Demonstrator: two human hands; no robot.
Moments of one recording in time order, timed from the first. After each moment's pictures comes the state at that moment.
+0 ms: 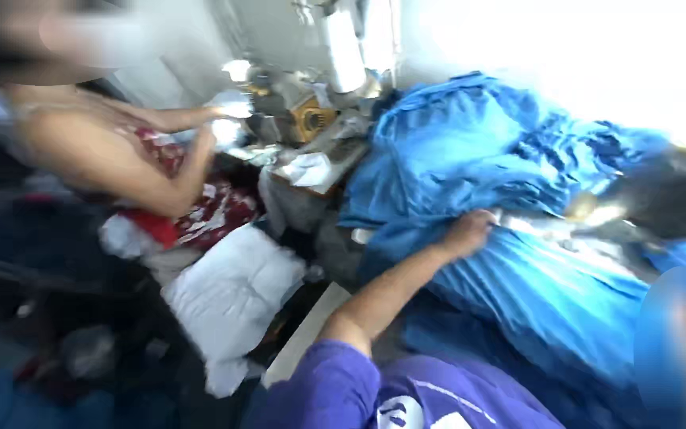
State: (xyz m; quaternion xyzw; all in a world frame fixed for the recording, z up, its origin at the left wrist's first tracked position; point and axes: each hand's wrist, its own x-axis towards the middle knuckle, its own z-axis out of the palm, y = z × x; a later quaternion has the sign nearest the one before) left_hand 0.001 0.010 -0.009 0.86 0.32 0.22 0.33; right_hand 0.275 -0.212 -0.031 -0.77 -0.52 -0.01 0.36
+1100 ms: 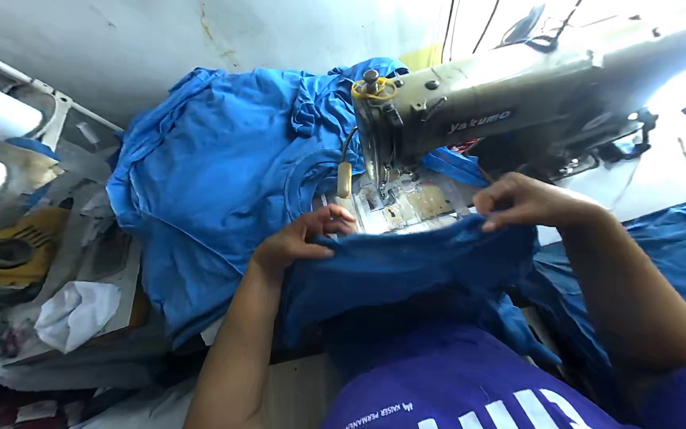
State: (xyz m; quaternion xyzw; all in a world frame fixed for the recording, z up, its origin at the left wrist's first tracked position) left_hand 0.007 0.054 0.032 0.75 -0.05 -0.03 0.66; right_hand 0.317 -0.243 0.030 -0.53 -0.62 0.37 0.45
